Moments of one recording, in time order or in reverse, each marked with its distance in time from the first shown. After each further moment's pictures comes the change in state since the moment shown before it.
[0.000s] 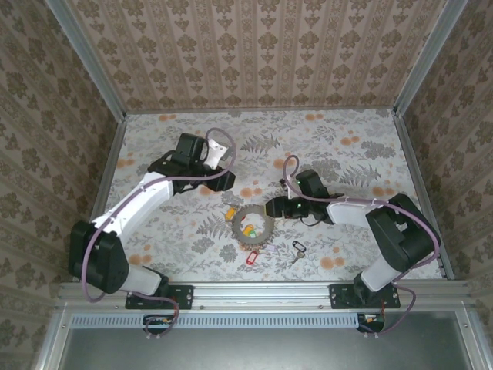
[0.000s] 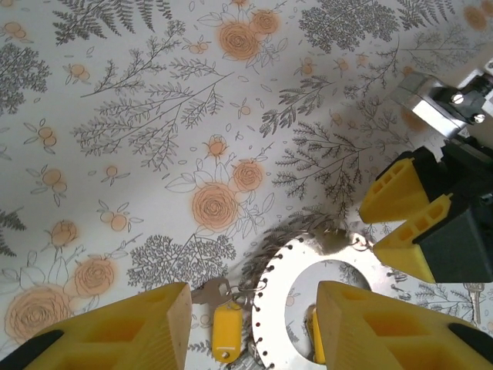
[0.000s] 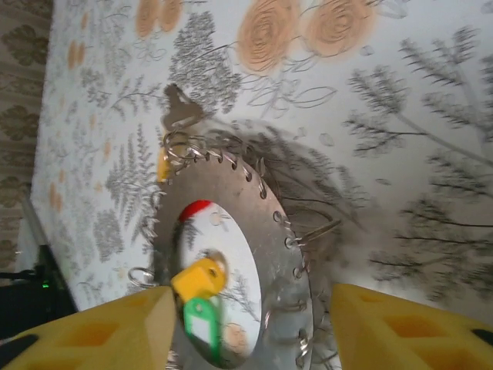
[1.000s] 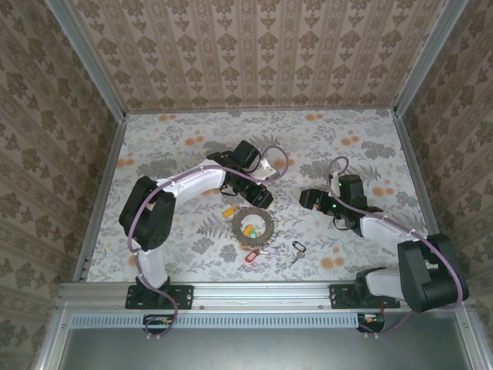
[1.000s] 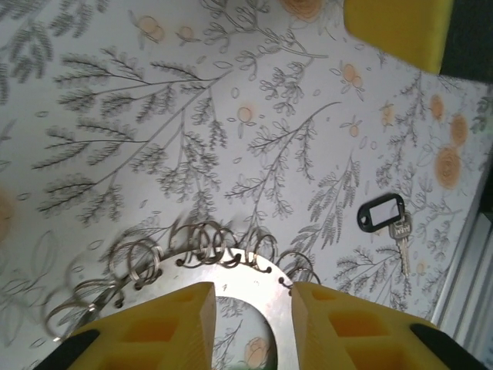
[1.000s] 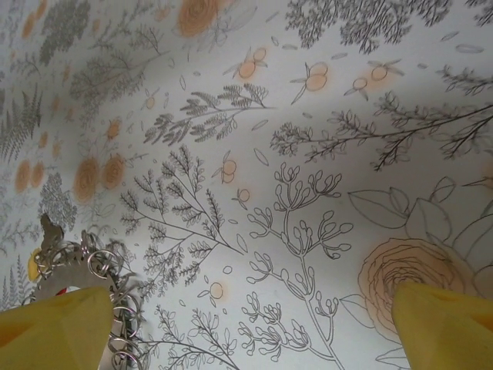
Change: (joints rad) left arm -0.249 0.446 0.238 -0.093 0.192 0.066; right arm -0.311 -0.324 -0.220 -0.020 0.206 -0.045
